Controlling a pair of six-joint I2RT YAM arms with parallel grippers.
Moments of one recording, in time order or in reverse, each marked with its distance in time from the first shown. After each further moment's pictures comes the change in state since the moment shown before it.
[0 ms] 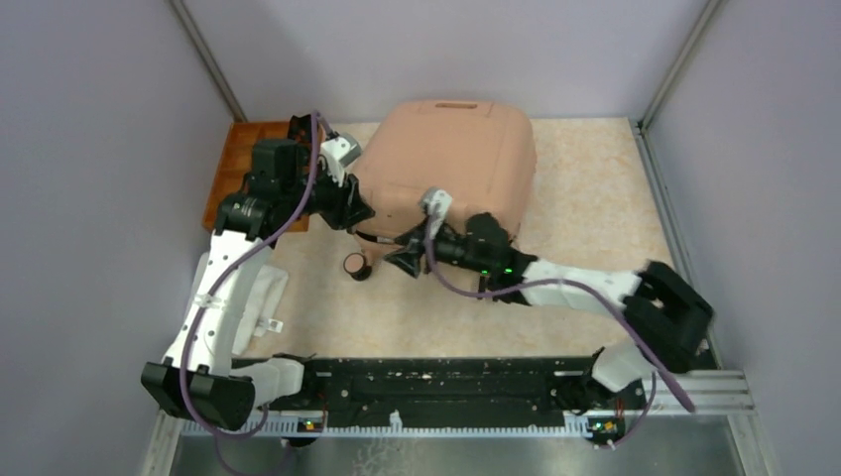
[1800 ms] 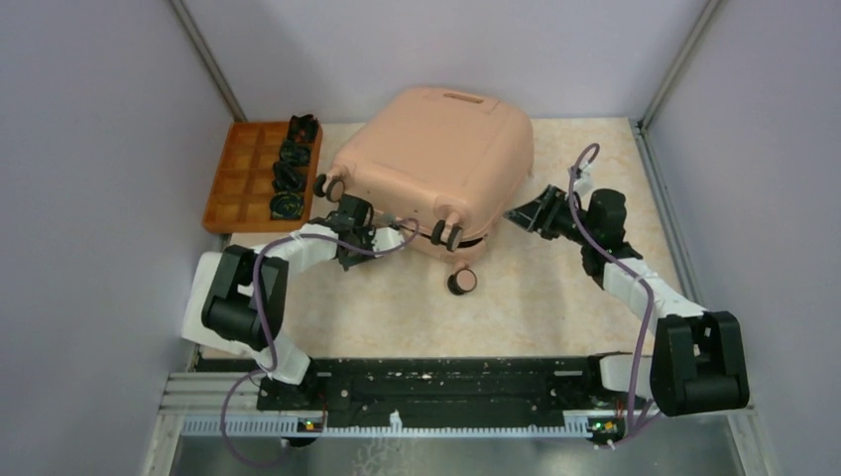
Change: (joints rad) left arm -0.159 0.433 -0.478 0.375 -0.655 0.704; right arm -0.874 -0.390 -0.293 -0.290 -0.390 0.514
